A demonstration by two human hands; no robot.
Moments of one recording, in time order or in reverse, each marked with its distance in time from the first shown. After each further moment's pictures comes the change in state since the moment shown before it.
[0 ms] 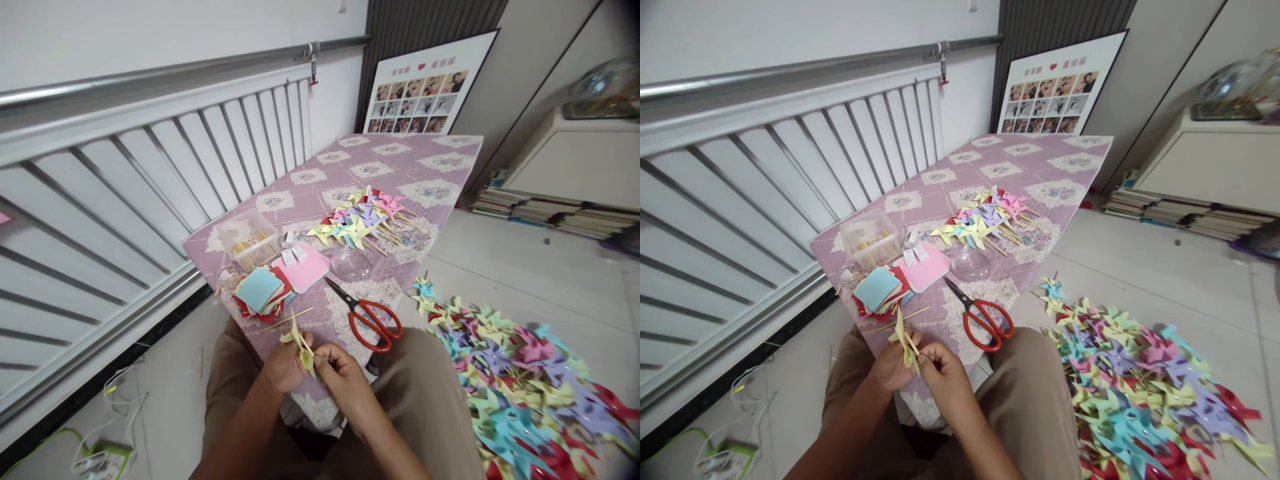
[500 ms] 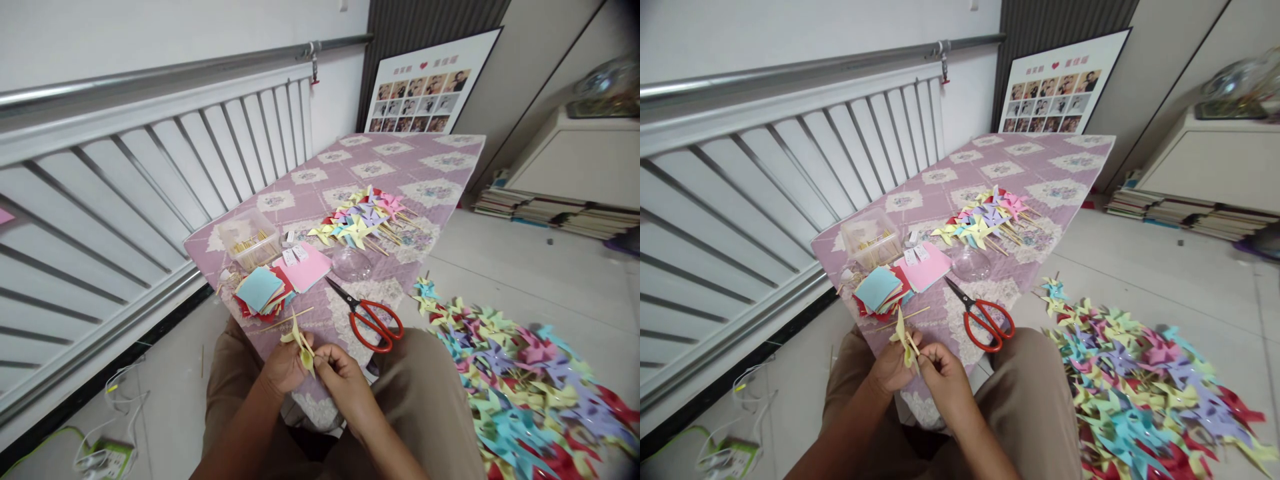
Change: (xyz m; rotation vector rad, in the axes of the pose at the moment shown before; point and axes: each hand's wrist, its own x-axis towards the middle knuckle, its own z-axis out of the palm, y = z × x) left_hand 0.000 0.001 0.002 -0.065 -0.011 -0.015; right_hand -0.001 0.004 0.002 0.019 0.003 0.002
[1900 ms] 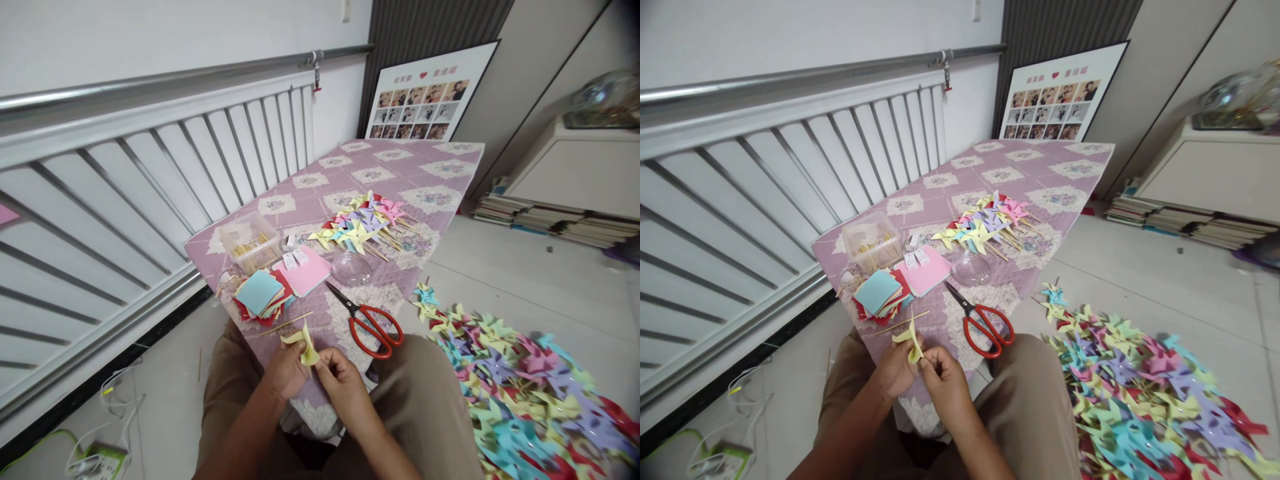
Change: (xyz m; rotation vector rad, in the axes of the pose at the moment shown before) left_hand 0.011 -0.013 -0.001 0.052 0.149 0.134; right_hand 0.008 0.017 -0.005 -0.072 0.009 -0.095
